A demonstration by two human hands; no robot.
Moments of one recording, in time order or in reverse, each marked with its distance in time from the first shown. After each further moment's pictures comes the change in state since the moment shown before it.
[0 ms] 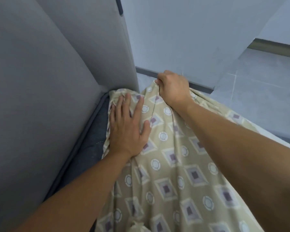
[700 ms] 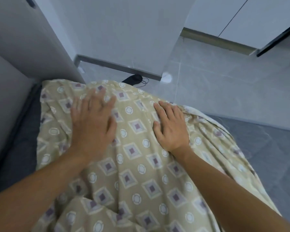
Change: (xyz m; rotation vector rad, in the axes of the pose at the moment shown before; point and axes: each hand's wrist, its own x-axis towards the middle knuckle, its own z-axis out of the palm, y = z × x) left_hand -0.032 0.088 -0.055 -0.057 -0.023 0.199; right_hand -0.241 0.102 -0.093 -0.008 -0.073 0.138
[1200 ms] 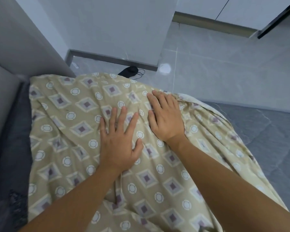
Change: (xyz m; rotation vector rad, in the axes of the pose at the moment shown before) left_hand -0.054 0.071 0.065 0.051 -0.146 0.082; right_hand -0.001 0.005 0.008 -0.019 0.067 -0.014
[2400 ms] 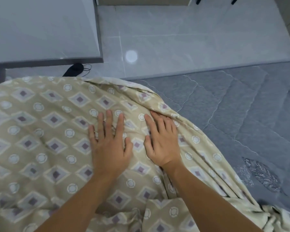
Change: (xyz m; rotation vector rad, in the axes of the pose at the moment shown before) left_hand -0.025 0.167 0.022 0.021 -0.045 0.096; right_hand -0.204 0.091 -0.059 -0.015 0.049 0.363
